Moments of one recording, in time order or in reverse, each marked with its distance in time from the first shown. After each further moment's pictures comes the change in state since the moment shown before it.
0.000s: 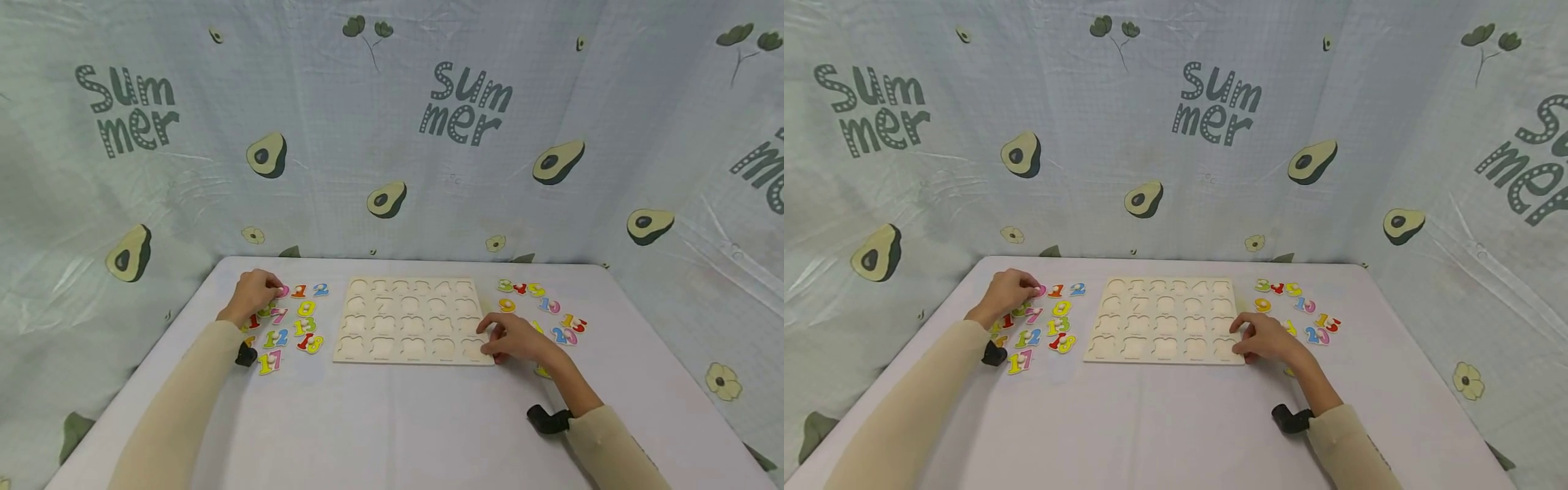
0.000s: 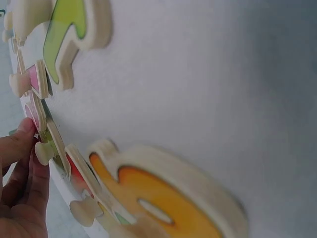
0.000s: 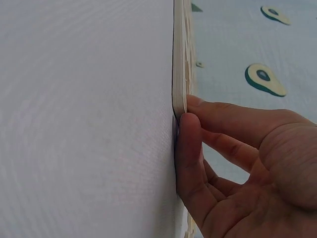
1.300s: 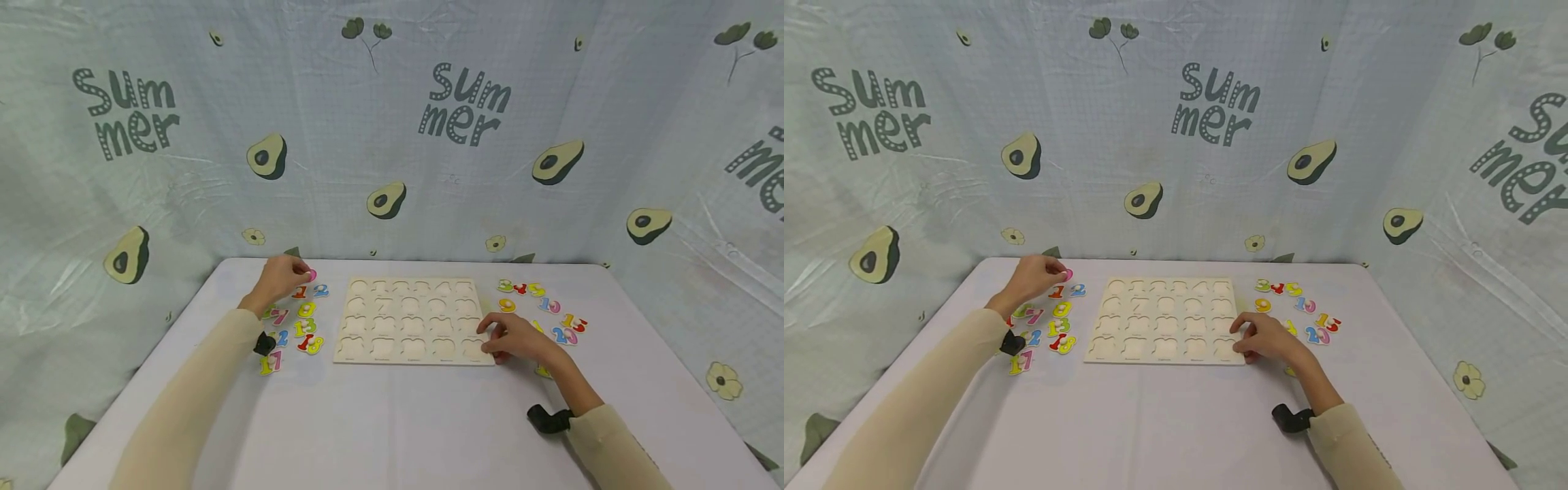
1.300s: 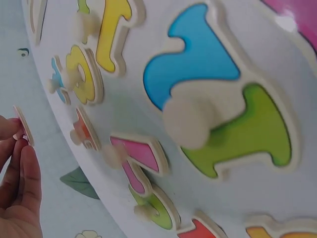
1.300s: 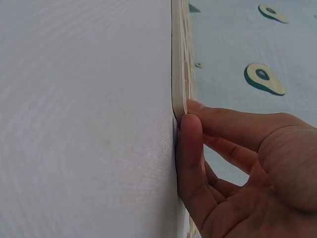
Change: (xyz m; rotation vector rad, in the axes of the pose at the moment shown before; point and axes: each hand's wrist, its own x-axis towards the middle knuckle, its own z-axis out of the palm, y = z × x) left_hand 0.017 0.055 0.004 0.008 0.057 0.179; right_hand 0.000 0.000 0.000 0.032 0.010 0.021
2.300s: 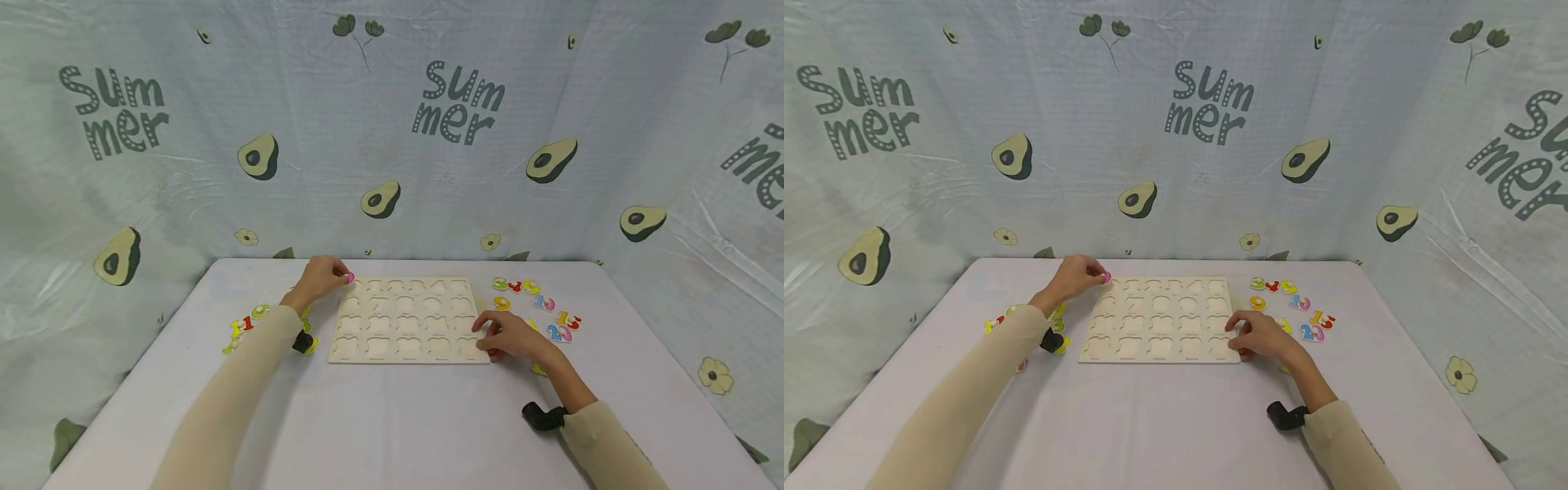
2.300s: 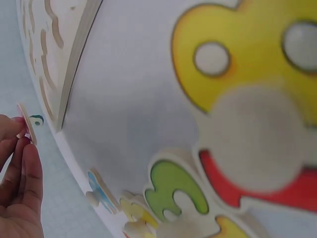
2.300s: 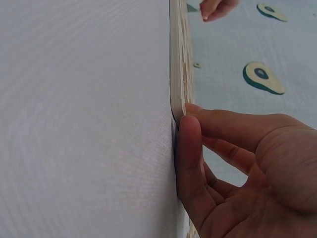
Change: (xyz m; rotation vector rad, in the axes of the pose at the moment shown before) left_hand 0.030 0.053 0.052 -0.030 -0.064 0.128; right_hand 0.004 0.004 0.000 -0.009 0.016 -0.019
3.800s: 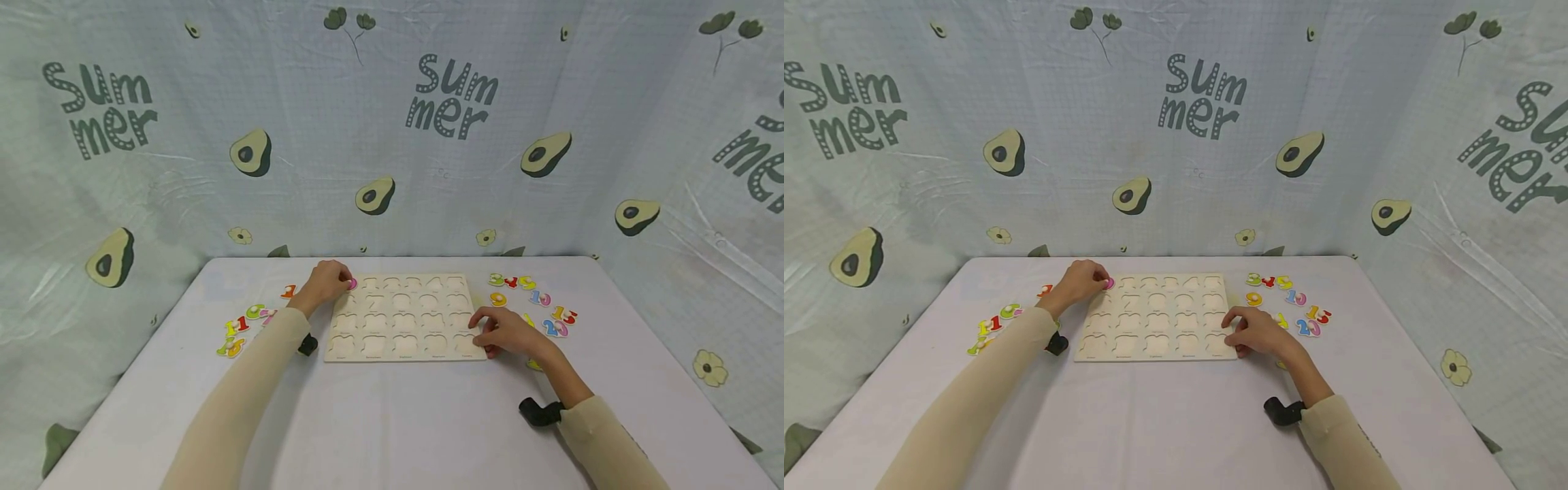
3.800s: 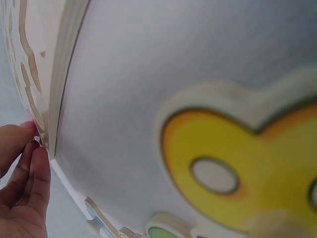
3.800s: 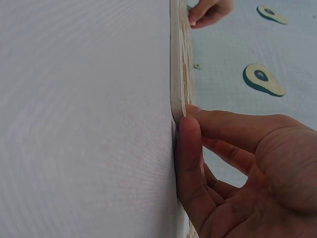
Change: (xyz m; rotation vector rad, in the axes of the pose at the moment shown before) left_hand 0.006 0.013 0.021 0.083 -0.122 -0.074; right_hand 0.001 0.001 0.000 -0.001 -0.001 0.005
